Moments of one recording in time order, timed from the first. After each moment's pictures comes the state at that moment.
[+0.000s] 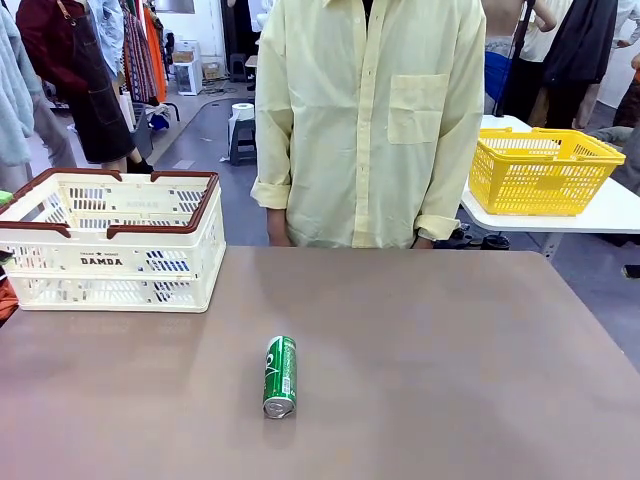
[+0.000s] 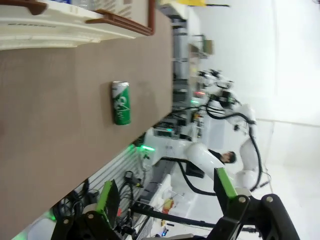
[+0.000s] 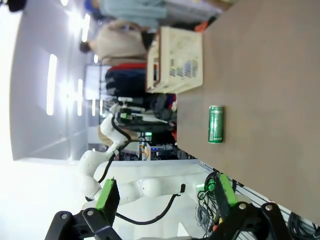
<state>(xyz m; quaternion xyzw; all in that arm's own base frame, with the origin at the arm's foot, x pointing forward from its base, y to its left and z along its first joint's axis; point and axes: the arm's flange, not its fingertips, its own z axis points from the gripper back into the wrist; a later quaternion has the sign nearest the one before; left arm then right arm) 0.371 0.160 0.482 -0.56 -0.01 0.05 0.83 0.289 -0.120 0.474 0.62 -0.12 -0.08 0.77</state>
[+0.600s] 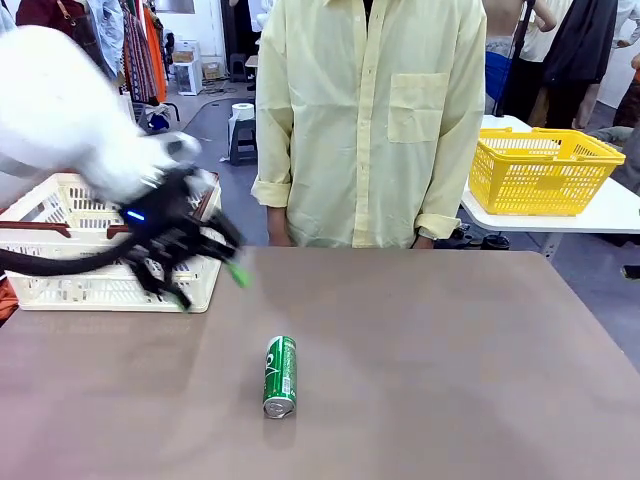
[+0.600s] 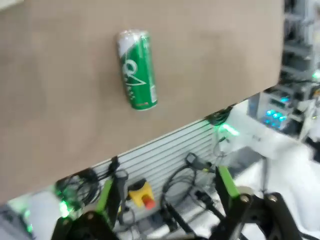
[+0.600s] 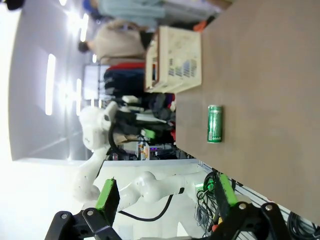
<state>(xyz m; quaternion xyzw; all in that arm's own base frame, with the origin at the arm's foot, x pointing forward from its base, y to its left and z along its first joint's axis) 0.352 -0.213 0.486 -0.24 0.08 -0.03 0.97 0.289 -0.119 0.474 0.62 -0.12 -0.08 0.77</state>
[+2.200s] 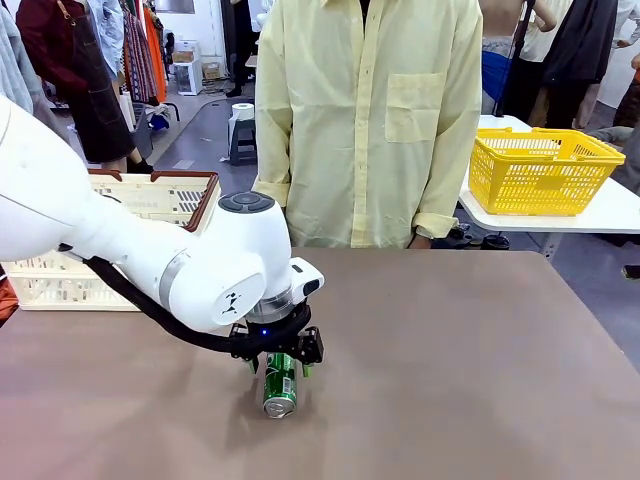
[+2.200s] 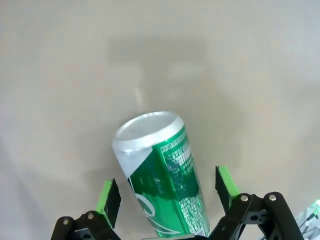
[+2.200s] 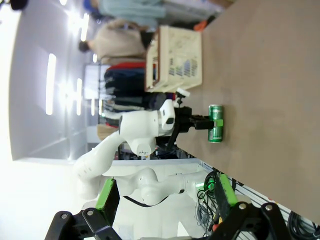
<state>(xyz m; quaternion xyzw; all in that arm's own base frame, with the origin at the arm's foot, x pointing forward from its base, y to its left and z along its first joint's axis) 0.371 -0.330 0.310 -0.05 -0.05 -0.08 0.99 0.289 -0.119 0.475 0.62 -0.12 -0.08 0.77</state>
